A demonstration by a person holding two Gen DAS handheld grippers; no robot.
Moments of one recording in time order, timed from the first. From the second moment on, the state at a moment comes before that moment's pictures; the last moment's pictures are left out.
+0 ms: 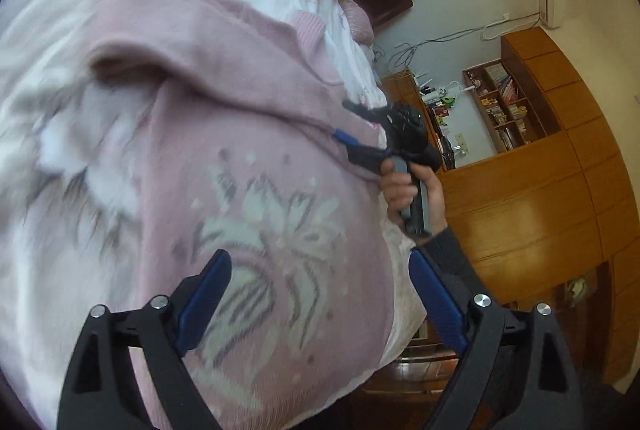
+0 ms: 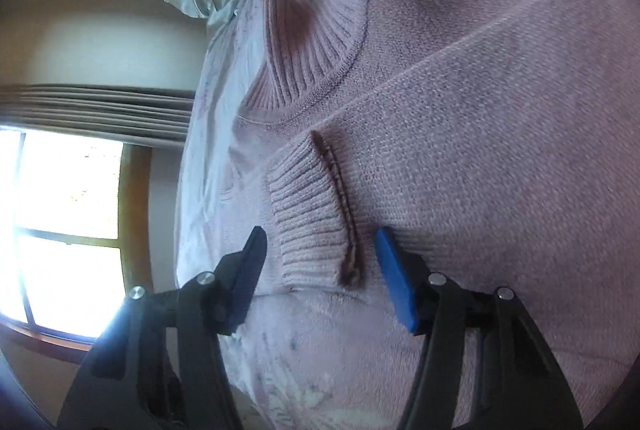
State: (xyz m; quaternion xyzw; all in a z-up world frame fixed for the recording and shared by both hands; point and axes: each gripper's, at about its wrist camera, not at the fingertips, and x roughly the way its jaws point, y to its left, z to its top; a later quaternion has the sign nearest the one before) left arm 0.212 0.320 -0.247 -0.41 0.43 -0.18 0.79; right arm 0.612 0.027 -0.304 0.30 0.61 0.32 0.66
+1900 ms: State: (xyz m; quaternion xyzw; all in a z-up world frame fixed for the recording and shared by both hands) left arm 0.168 0.287 -0.250 -0.44 0.44 -0.18 0.76; right arm 0.572 -0.180 -0.234 0.30 0.48 0.17 0.81
